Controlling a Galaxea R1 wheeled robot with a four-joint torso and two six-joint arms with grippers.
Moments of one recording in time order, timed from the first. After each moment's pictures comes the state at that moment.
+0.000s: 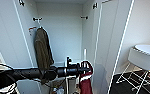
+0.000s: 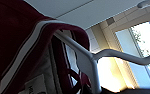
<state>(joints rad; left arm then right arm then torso) 0.23 2.43 -1.00 -0.01 -0.02 -0.89 -1.57 2.92 -2.58 -0.55 0.06 0.58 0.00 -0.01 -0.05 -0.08</state>
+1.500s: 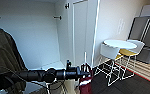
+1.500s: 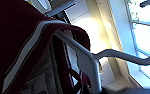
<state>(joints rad) 0.25 2.40 -0.97 0.03 0.03 -0.89 -1.64 2.89 -2.53 -0.57 0.07 0.58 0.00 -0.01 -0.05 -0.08</state>
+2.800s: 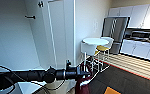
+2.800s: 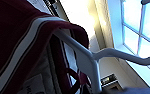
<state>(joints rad) 0.25 2.40 -0.96 0.03 0.03 -0.90 -1.63 2.84 -2.39 -0.13 0.07 0.09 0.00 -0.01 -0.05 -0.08</state>
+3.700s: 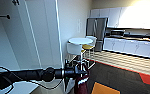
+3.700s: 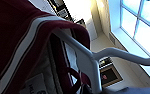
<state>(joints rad) 0.25 2.38 -1.00 0.03 0.06 -0.90 -1.66 2.81 -2.32 -0.16 0.08 0.09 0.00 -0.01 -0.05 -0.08</state>
